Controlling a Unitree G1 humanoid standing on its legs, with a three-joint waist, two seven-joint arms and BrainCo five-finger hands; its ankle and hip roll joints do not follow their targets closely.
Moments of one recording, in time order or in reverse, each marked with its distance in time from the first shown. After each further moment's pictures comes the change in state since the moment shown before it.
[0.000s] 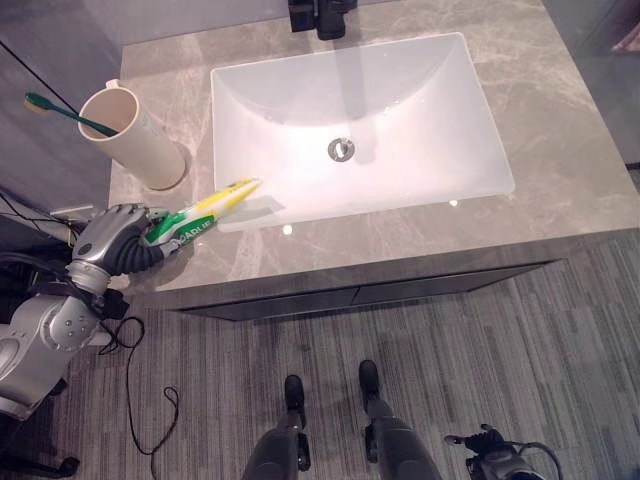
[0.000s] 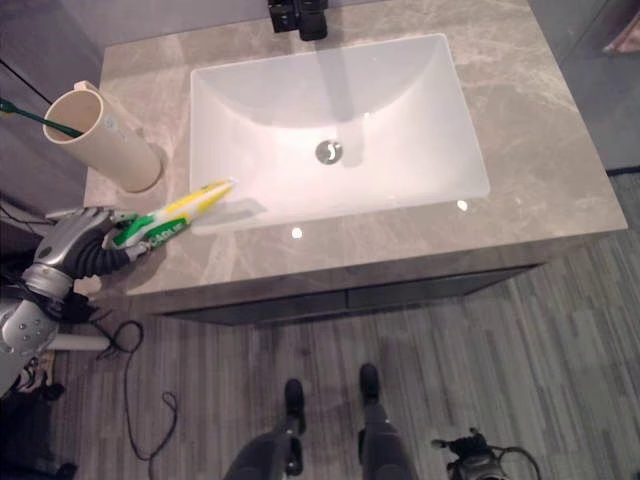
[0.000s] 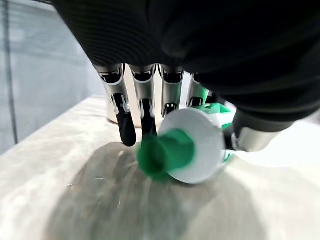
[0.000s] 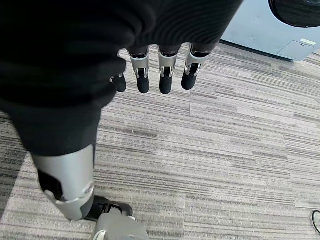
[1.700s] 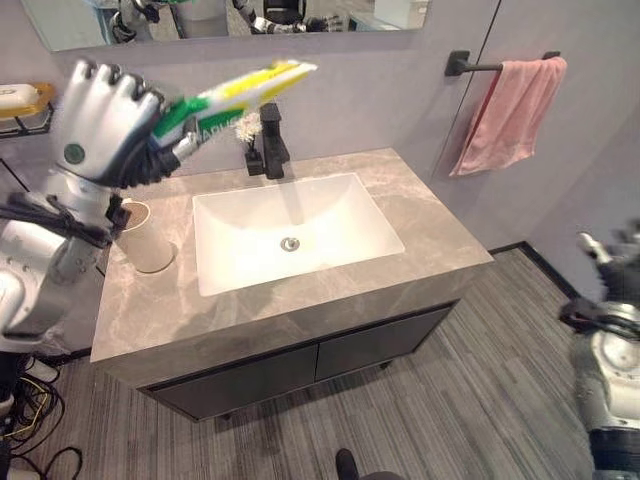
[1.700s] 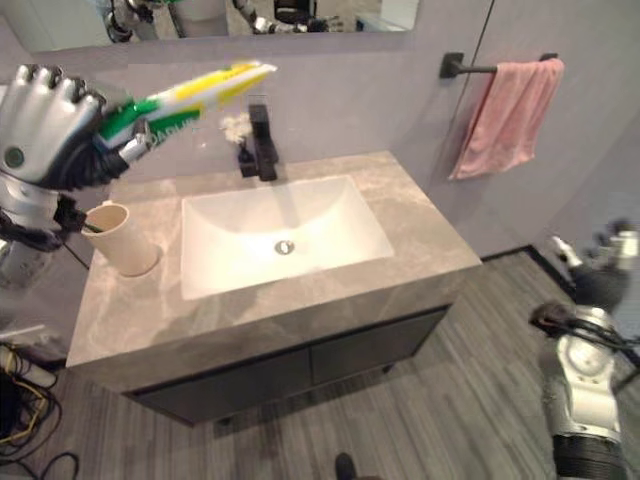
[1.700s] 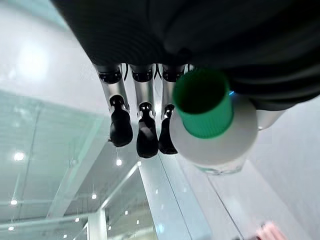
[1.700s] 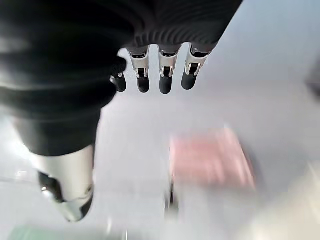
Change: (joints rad) left arm -0.409 -0.008 0.029 -0.115 0.316 -0.017 0.211; right arm 0.039 -0.340 -0.215 -1.124 0.754 -0.282 0.006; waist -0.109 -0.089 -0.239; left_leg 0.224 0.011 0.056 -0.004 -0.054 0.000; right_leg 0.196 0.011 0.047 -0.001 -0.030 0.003
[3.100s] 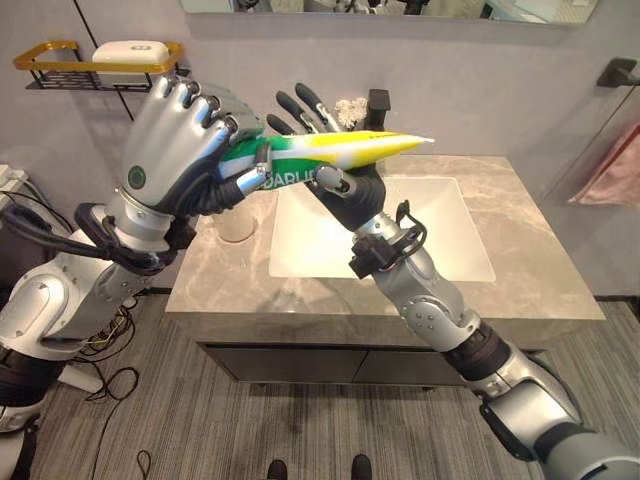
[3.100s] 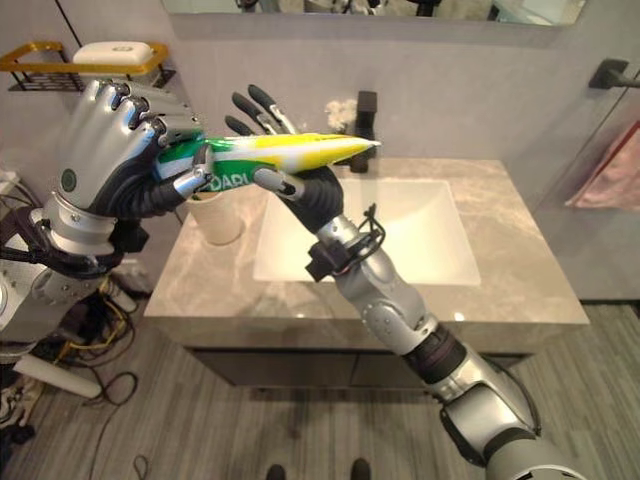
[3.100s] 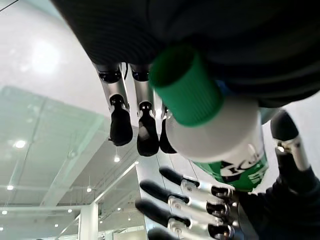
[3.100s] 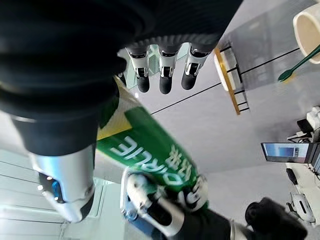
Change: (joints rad) left arm -0.021 -0.126 -0.123 -0.159 -0.072 -0.090 0.054; right arm -0.631 0.333 0.644 -0.207 0.288 -0.023 0.279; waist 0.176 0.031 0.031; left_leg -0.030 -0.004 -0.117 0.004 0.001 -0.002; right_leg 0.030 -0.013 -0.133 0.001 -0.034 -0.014
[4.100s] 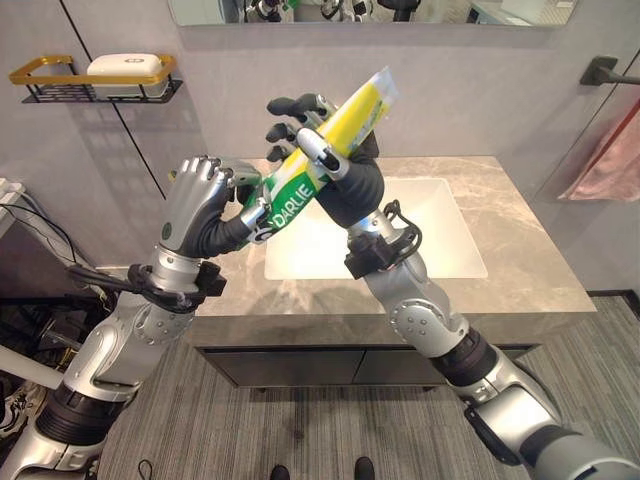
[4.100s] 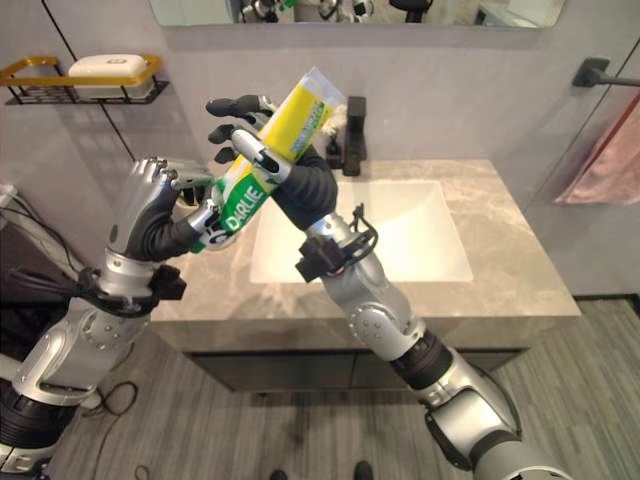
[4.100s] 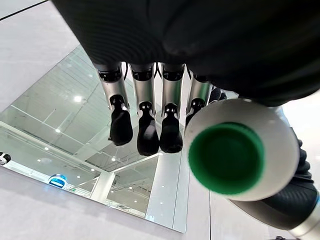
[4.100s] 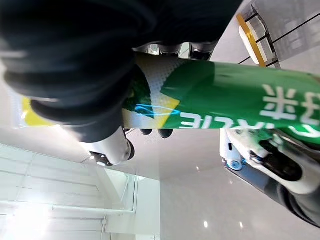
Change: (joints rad) left arm 0.232 -0.271 0.034 -0.015 -0.119 0.004 -0.077; right arm 0.020 0.095 -0.011 -0.043 0.061 -0.037 -0.023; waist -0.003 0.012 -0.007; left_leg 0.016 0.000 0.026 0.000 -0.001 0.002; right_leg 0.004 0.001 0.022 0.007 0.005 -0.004
